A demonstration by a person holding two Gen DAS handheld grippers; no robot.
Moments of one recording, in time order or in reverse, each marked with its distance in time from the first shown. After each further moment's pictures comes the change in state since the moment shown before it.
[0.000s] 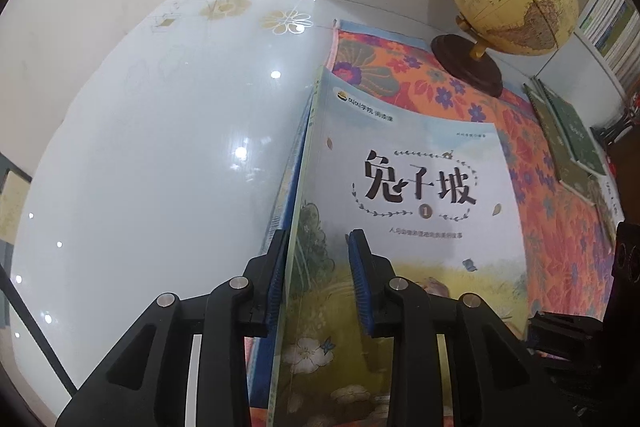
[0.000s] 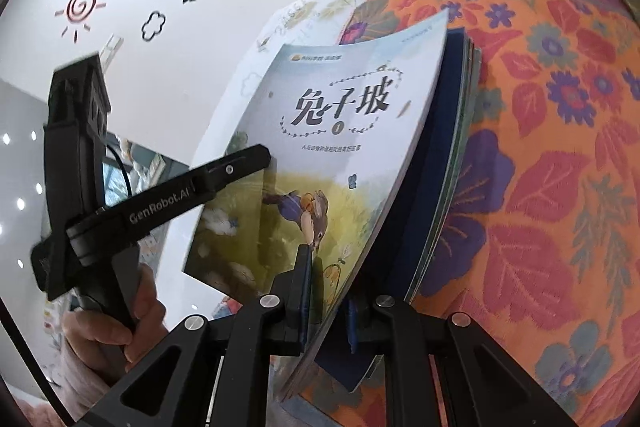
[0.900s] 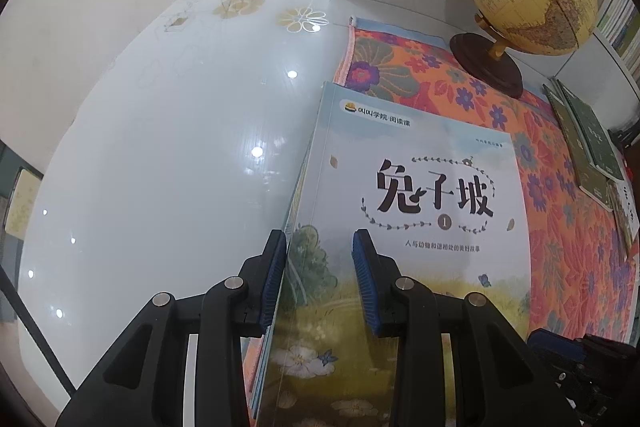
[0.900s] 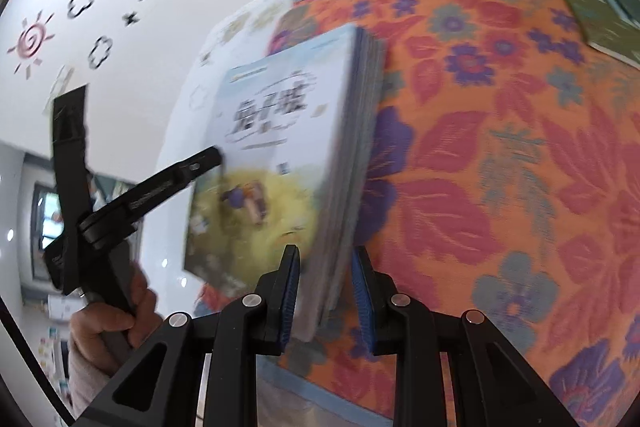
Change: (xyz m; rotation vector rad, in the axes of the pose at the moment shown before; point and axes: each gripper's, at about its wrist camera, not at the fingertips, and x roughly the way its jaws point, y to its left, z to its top) left arm 0.010 -0.001 0.006 -0.015 0.000 0.059; right arm -0.045 -0.020 -0.015 0.157 0.000 -0.179
